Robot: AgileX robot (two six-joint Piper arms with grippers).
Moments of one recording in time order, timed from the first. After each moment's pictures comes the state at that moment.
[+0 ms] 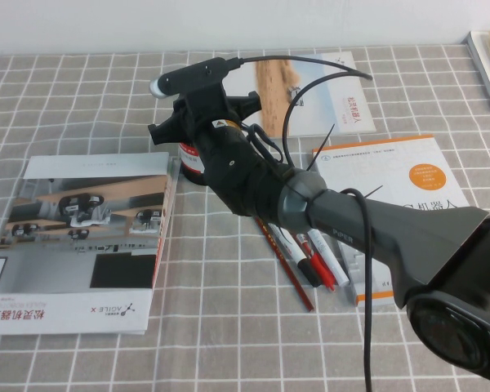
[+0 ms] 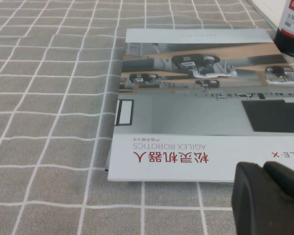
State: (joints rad) right arm 0.79 2.44 -2.04 1.22 -0.46 -1.15; left arm -0.05 -0.01 0.03 -0.06 0.38 0.07
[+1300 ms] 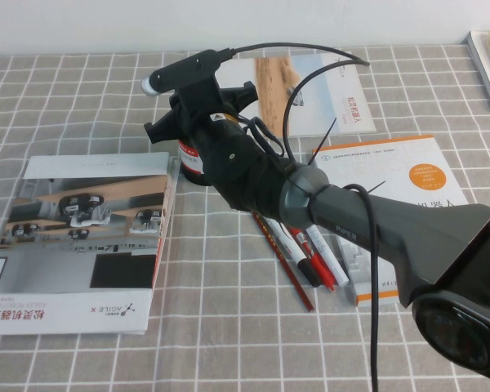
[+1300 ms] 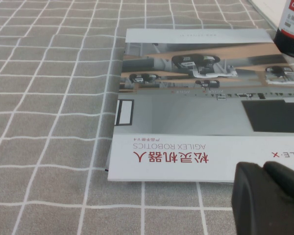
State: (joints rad) right arm 0.80 2.42 -2.04 1.24 -0.43 -1.25; left arm -0.05 -0.01 0.03 -0.06 0.38 0.07
